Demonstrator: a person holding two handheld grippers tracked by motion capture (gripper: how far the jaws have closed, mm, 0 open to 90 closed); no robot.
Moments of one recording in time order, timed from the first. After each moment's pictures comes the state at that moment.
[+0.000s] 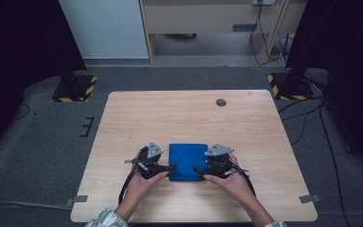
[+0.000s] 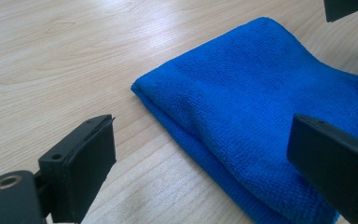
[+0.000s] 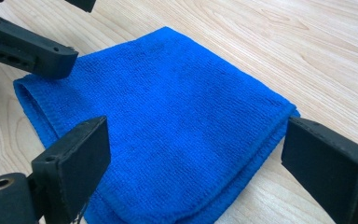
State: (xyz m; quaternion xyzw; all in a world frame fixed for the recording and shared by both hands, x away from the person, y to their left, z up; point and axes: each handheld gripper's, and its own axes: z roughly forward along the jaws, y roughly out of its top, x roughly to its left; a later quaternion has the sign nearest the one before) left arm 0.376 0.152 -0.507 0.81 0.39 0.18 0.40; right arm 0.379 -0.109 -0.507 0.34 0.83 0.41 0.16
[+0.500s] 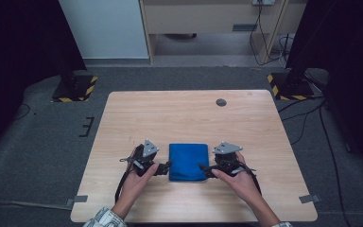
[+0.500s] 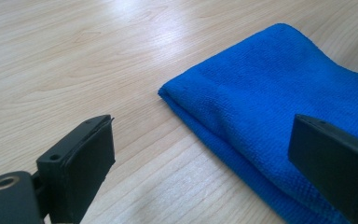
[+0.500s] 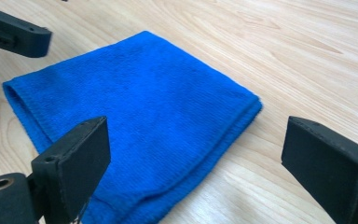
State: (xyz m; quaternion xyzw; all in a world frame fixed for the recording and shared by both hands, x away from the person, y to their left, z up) left arm 0.379 0.169 -0.500 0.80 0.39 0.20 0.40; right arm 0.380 -0.132 -0.500 0.35 0.82 0.42 0.17
